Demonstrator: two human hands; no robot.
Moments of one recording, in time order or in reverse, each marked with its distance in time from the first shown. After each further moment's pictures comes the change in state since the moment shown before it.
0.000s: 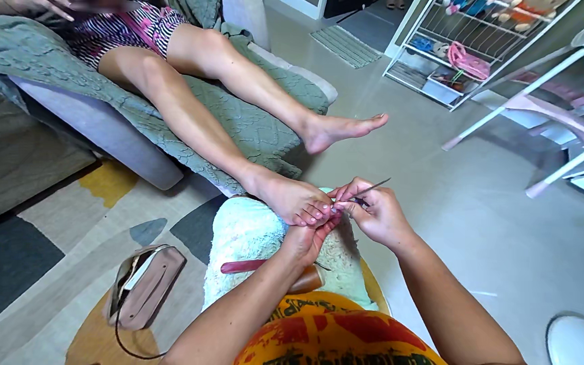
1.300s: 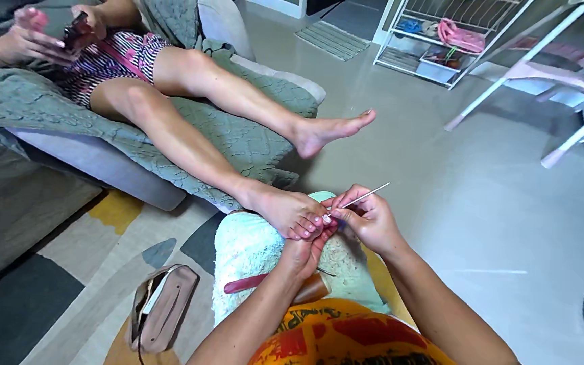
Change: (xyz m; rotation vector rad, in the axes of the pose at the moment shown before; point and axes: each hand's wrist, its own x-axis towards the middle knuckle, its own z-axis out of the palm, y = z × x) left_hand -0.001 0.001 -0.011 0.050 -0.045 0.013; right_hand -0.015 0.008 0.023 0.402 0.224 0.180
